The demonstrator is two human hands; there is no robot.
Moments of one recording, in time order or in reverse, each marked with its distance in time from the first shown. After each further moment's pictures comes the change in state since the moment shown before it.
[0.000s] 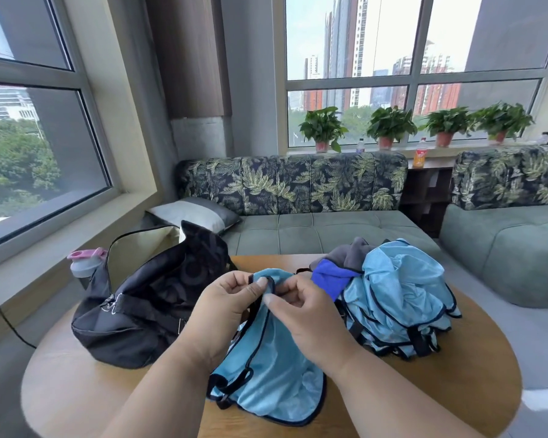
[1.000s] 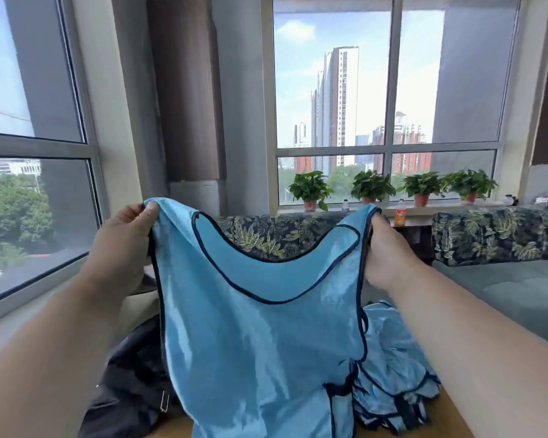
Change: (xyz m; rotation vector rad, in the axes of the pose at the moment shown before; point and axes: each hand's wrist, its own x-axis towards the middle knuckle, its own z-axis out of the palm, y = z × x) left_hand 0.058 0.206 -0.053 0.138 0.376 0.414; right_hand 0.110 -0.147 -0.160 0.550 0.287 0.205
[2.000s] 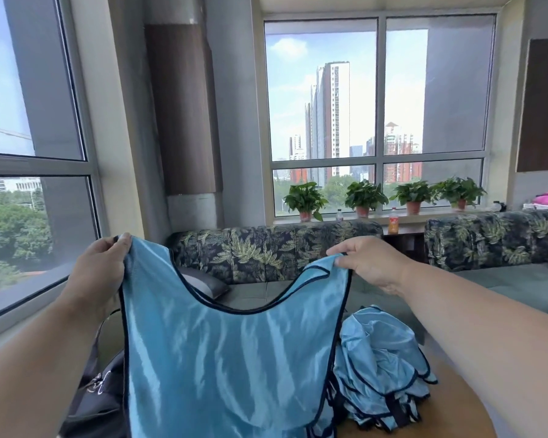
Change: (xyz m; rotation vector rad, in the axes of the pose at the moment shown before) left_hand -0.024 0.009 -0.029 0.067 0.125 -0.100; right_hand -0.024 -0.014 -0.025 -0.941 -0.191 -0.231
